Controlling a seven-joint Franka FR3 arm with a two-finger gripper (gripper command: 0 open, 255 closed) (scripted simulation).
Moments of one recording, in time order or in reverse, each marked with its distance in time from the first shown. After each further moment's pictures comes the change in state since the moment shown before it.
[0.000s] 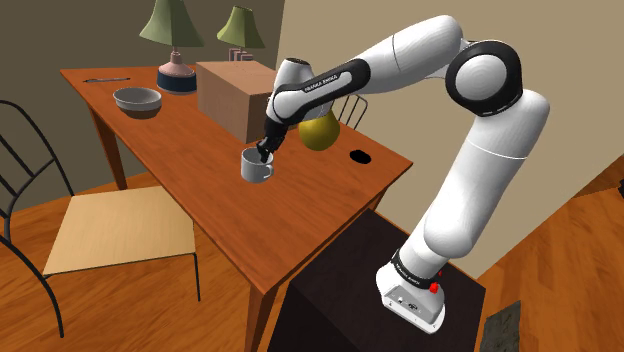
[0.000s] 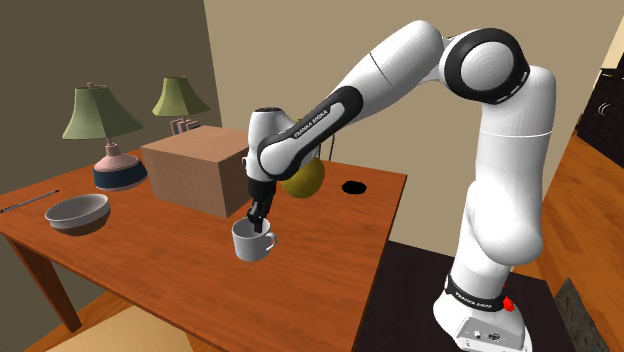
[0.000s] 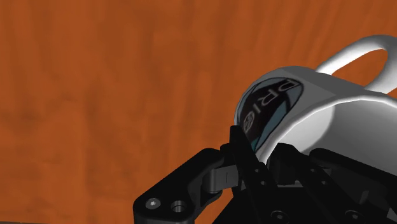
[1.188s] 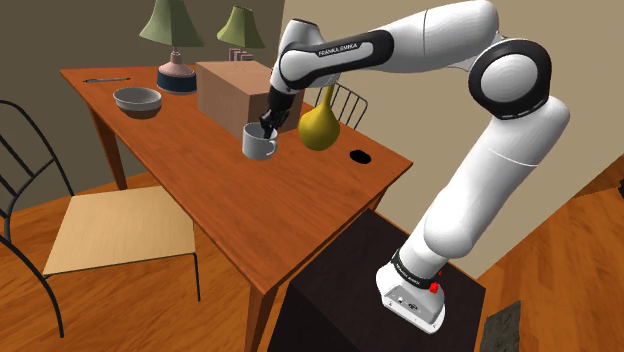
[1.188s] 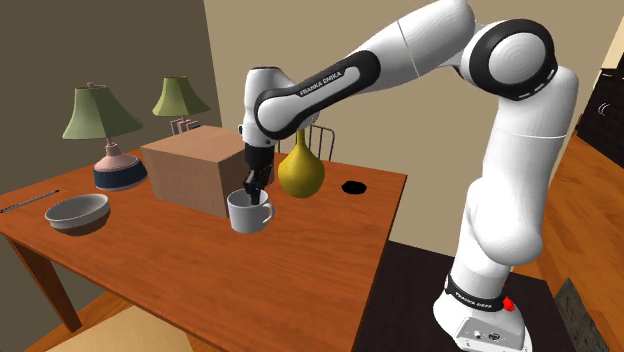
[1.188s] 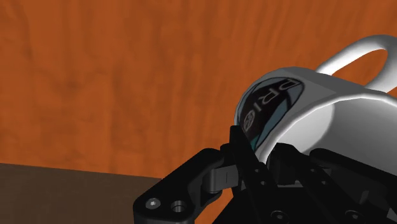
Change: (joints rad) arm -0.003 -0.113 -0.003 0.113 -0.011 -0.225 0.020
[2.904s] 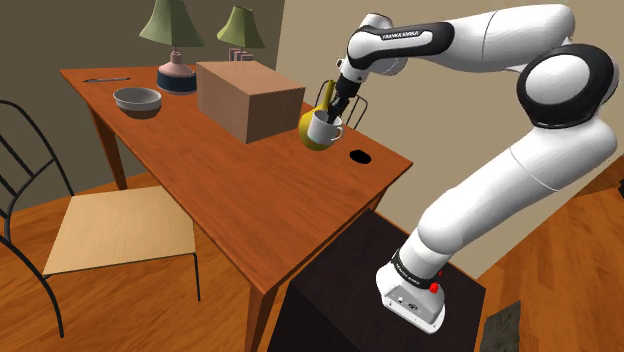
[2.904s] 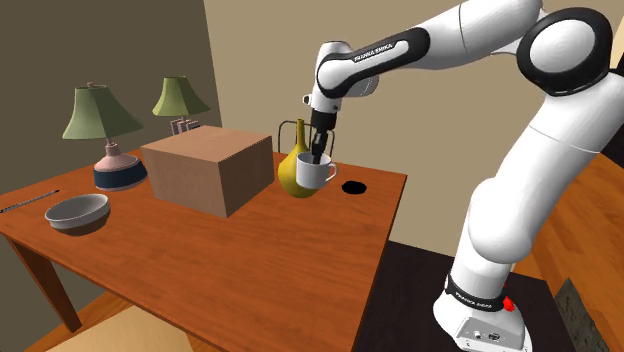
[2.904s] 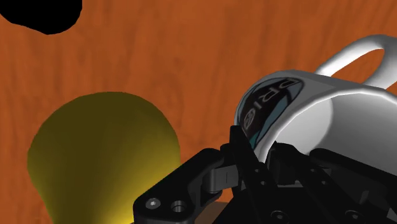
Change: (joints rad) arm -0.172 -0.278 -0.226 -0.161 -0.012 -0.154 -0.376
